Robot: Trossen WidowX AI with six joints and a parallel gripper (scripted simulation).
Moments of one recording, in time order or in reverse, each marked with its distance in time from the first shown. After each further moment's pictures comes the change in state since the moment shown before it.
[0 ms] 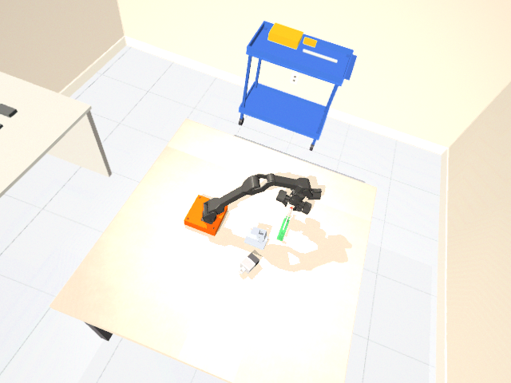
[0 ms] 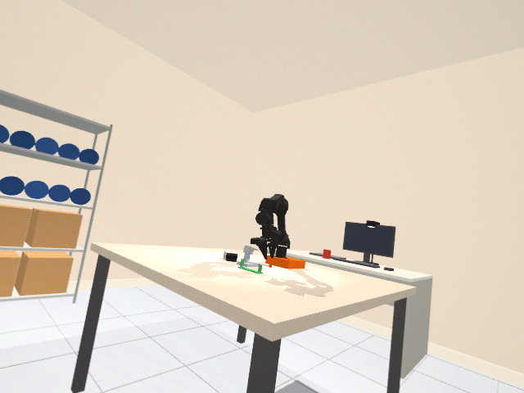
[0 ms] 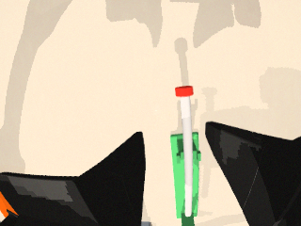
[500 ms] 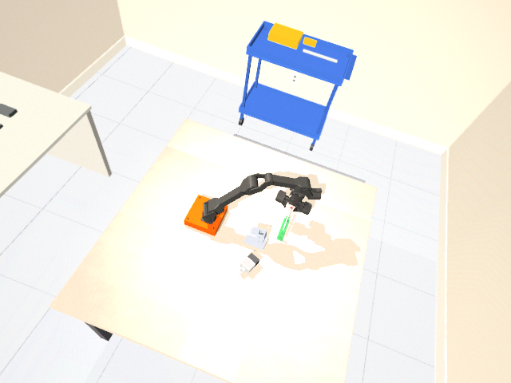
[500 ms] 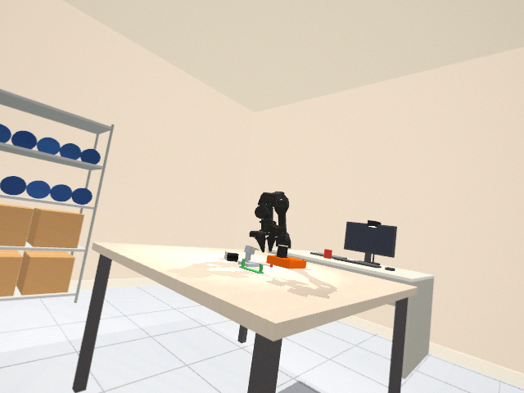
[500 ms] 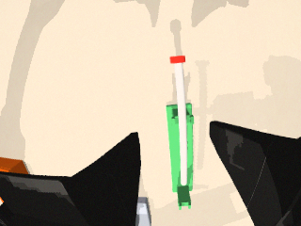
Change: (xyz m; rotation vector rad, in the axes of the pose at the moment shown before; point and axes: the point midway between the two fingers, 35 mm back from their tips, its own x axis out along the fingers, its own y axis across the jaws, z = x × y) arm -0.032 0.004 -0.019 -0.017 0.041 -0.028
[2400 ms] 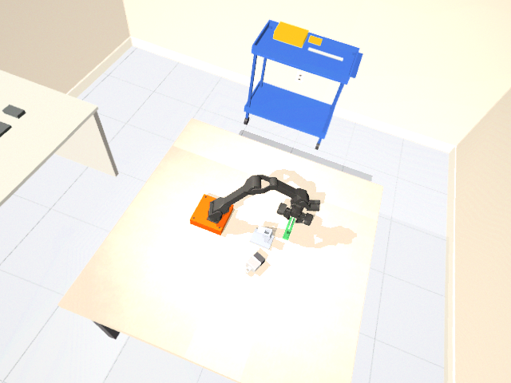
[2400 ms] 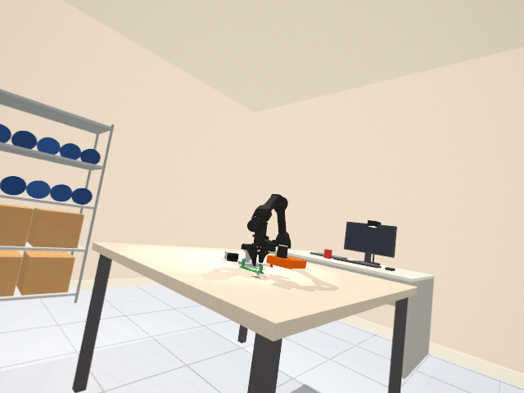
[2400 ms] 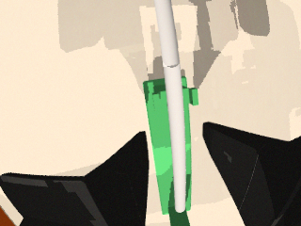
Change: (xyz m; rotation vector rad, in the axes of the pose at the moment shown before) arm 0.073 -0.015 -0.043 0.009 0.020 -0.098
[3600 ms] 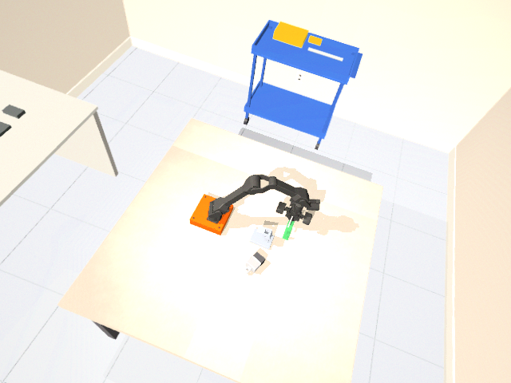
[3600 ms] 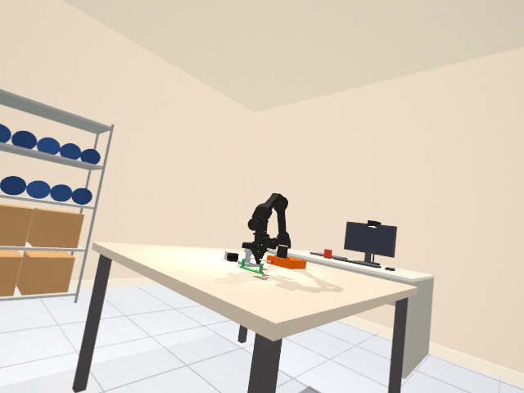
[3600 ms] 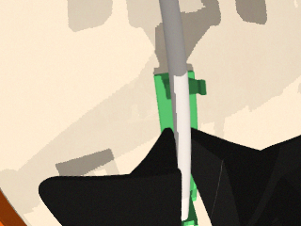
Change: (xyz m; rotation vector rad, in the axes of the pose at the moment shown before) arm -0.010 0.007 -0.002 0.001 0.012 0.029
